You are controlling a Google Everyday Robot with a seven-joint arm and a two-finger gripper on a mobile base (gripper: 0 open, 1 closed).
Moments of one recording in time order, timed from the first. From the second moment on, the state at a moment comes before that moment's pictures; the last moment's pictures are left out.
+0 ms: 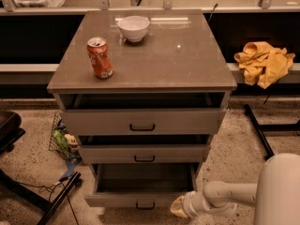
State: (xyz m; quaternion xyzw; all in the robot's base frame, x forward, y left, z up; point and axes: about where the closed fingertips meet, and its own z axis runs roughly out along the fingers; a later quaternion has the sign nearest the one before) arm 0.442 -0.115 0.235 -0.55 0.77 0.21 0.24
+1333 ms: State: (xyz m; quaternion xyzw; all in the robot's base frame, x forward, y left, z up) arm 0.494 -0.104 0.270 -0.62 0.72 0.09 0.29
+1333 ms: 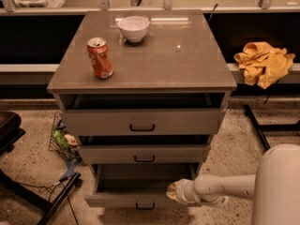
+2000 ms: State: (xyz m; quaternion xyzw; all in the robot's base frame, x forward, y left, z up) arm 0.538 -0.099 0.273 -0.64 0.71 0.03 0.30
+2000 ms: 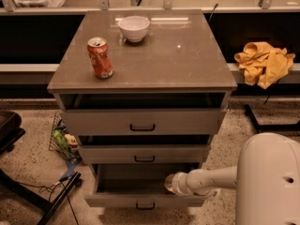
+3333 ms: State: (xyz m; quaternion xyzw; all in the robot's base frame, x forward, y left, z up) arm 0.607 -0.100 0.182 -0.60 0.72 0.04 0.35
